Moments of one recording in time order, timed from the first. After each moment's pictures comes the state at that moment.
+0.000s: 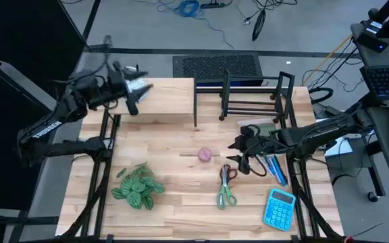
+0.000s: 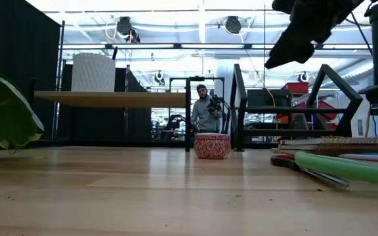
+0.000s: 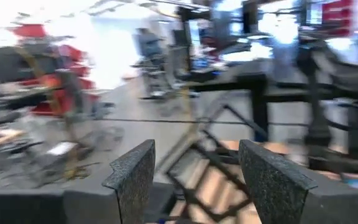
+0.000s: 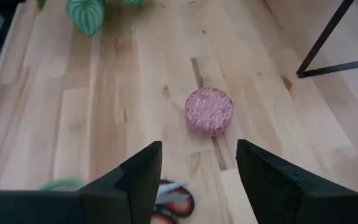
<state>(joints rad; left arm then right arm) 0.47 0.87 1.05 -0.18 0.17 0.17 0.22 1.11 0.77 -0.39 0.21 0.34</state>
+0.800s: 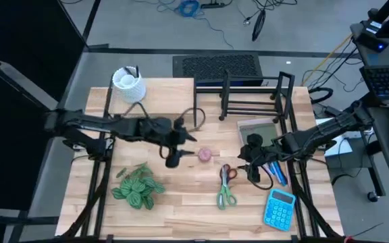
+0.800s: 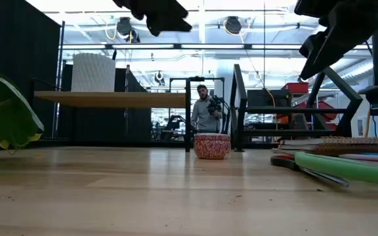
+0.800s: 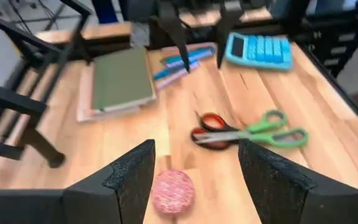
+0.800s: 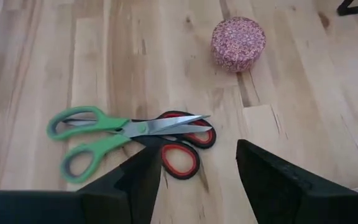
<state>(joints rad) -0.06 1.42 1.05 -0.14 0.07 0.10 0.34 1.11 0.77 -0.58 0.21 0.43</state>
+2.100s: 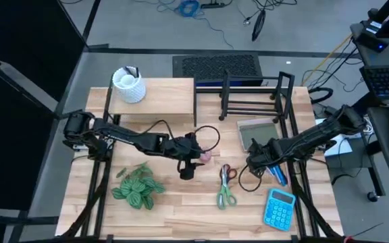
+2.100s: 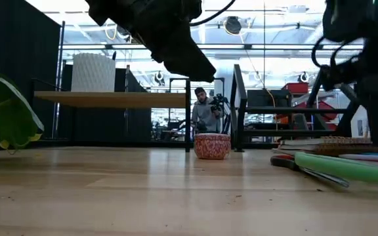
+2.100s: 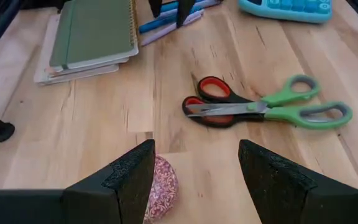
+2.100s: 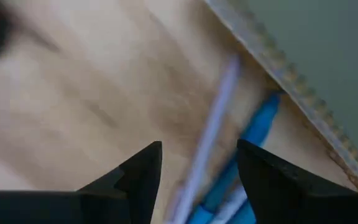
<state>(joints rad) -0.12 1.68 1.05 0.00 -0.04 0.03 0.30 1.29 0.64 -0.95 0.15 1.01</state>
